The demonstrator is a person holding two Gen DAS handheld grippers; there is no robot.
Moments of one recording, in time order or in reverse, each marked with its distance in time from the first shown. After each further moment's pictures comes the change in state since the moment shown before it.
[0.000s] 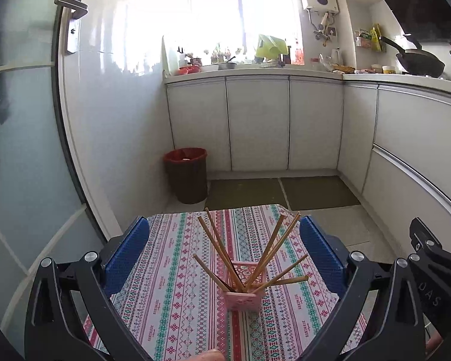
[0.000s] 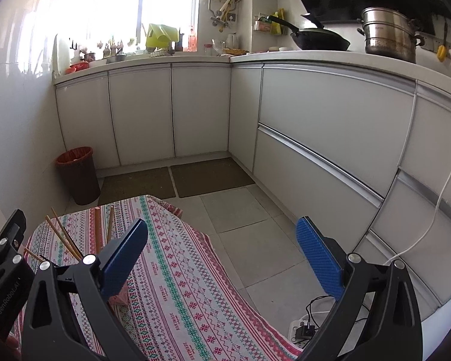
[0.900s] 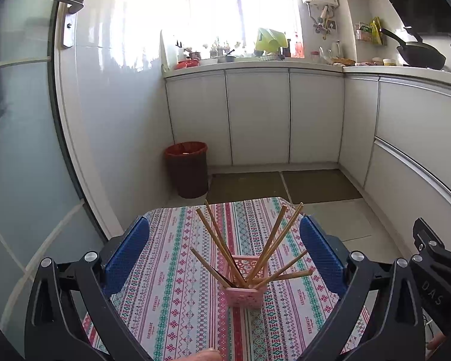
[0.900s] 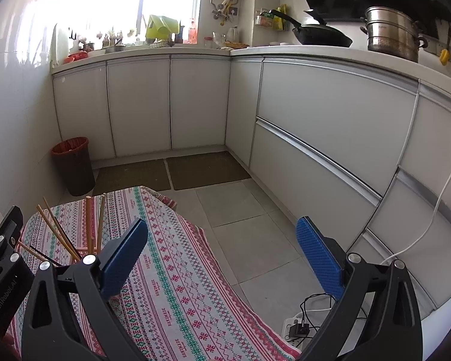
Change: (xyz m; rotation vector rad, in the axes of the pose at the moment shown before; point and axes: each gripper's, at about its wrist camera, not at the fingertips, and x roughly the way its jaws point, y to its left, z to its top) left arm 0.013 -0.004 -0.007 0.010 0.030 0.008; right arm 0.011 0.005 -0.007 -0.025 0.036 -0.027
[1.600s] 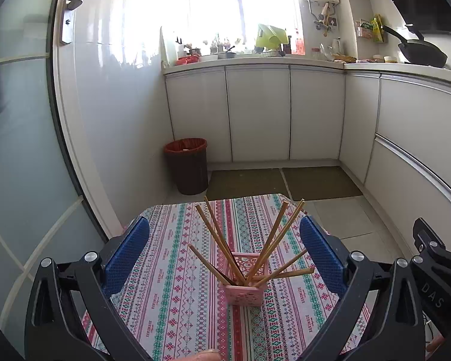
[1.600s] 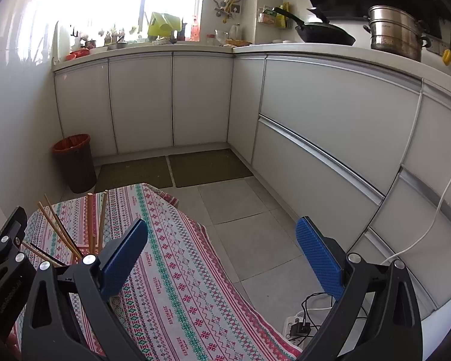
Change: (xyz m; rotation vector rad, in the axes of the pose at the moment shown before) left arm 0.006 0.002 -0.001 0.000 0.017 0.000; right arm 0.002 0.006 -0.002 -0.007 0.009 0.005
